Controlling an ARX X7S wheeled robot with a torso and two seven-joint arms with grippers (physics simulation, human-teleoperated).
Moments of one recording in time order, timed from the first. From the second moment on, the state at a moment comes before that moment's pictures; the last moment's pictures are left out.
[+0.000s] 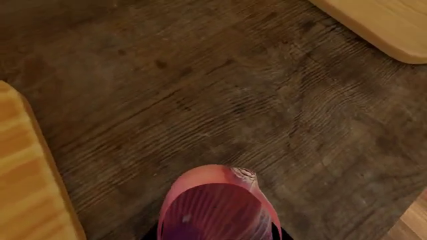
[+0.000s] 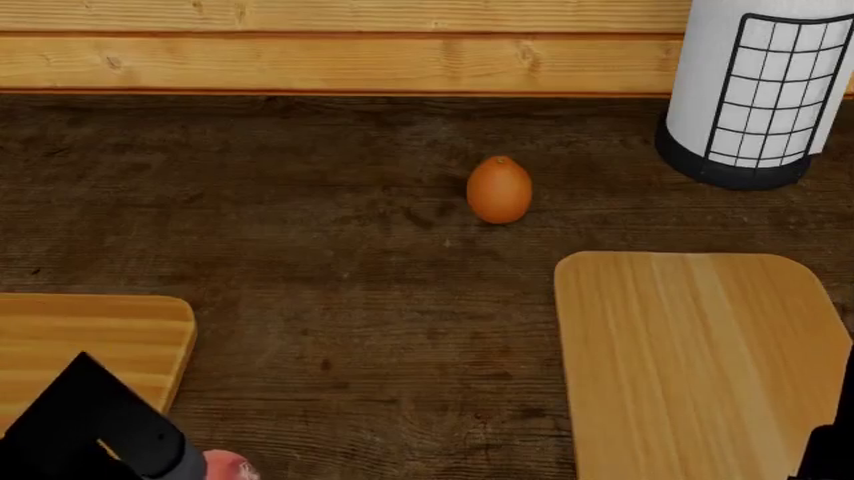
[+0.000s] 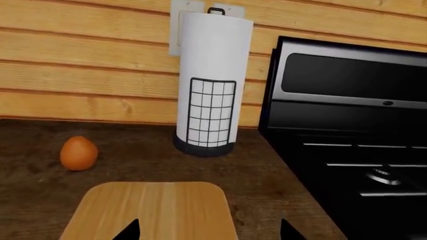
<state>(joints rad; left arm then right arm) -0.83 -0.74 0.55 0.41 -1.74 -1.25 -0.65 -0.01 0.78 0.63 -0.77 1.03 0.95 0.33</state>
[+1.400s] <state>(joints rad) -0.88 -1.02 0.49 0.08 -1.36 -1.08 -0.45 -0.02 0.77 0.58 -0.76 1.00 0.91 0.33</state>
